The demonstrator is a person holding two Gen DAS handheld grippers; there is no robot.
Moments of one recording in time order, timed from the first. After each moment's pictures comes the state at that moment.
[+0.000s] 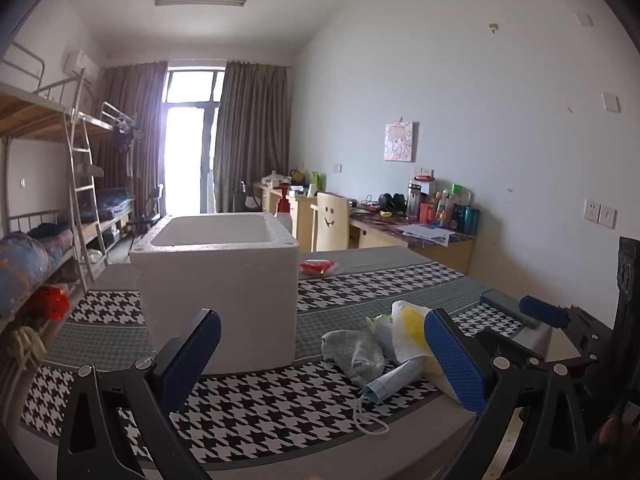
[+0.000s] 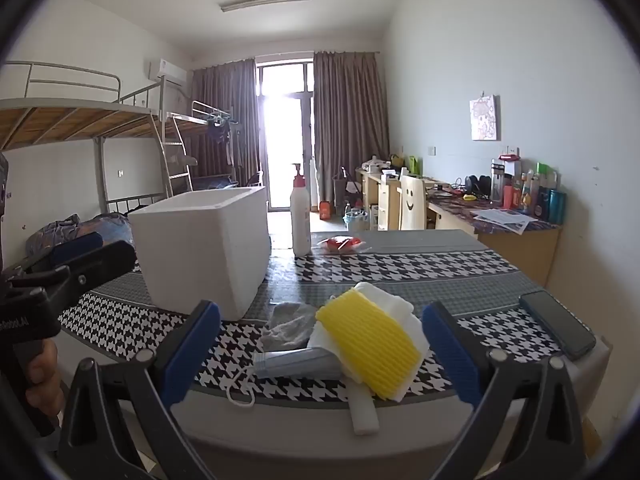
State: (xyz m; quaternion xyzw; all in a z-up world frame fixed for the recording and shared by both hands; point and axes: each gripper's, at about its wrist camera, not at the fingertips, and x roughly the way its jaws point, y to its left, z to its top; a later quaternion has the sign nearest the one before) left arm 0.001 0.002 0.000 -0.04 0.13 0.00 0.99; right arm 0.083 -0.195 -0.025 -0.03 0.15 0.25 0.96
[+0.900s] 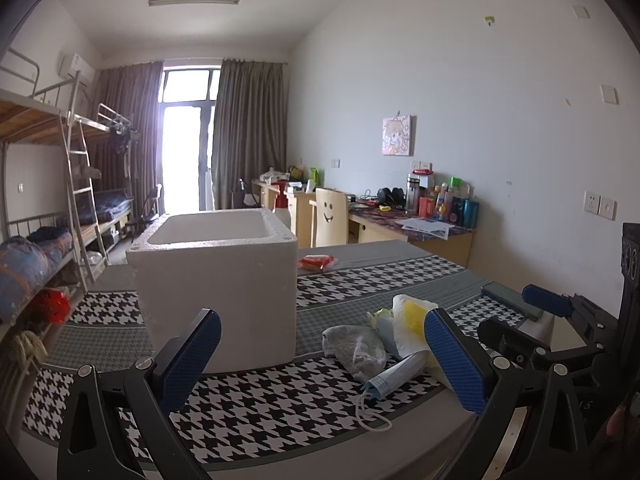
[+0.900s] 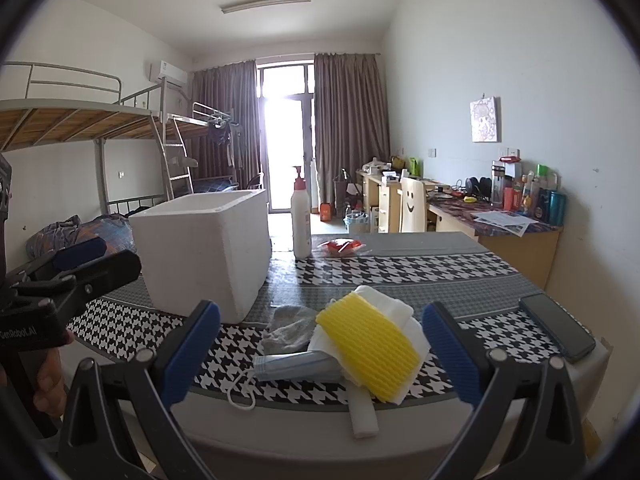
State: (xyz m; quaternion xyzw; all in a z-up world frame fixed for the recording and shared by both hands) left arm 0.004 0.002 -0.003 -0.03 0.14 0.00 0.99; right arm 0.080 -0.194 -0.023 -0.03 0.14 0.25 0.96
